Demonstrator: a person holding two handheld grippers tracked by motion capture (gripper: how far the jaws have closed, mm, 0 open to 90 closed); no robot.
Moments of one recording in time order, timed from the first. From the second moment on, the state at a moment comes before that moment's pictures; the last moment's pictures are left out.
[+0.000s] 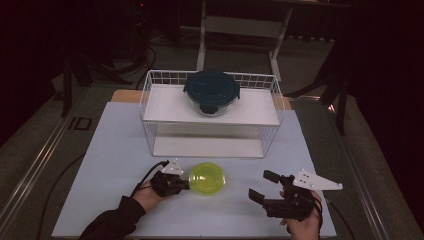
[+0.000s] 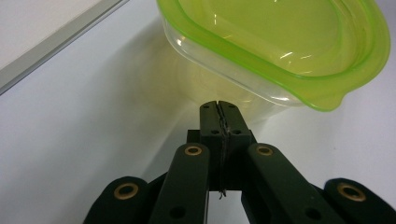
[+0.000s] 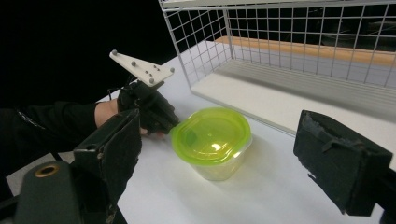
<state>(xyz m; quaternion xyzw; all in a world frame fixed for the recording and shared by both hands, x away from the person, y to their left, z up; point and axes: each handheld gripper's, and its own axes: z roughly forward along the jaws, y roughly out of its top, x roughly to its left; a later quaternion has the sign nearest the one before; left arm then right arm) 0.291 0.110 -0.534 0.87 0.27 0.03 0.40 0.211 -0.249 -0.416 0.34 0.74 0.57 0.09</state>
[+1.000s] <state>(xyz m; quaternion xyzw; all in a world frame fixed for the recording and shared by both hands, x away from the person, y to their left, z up) 0.274 0.167 -0.485 0.83 0.32 0.03 0.45 0.212 -0.247 -0.417 0.33 0.75 0.57 0.10</state>
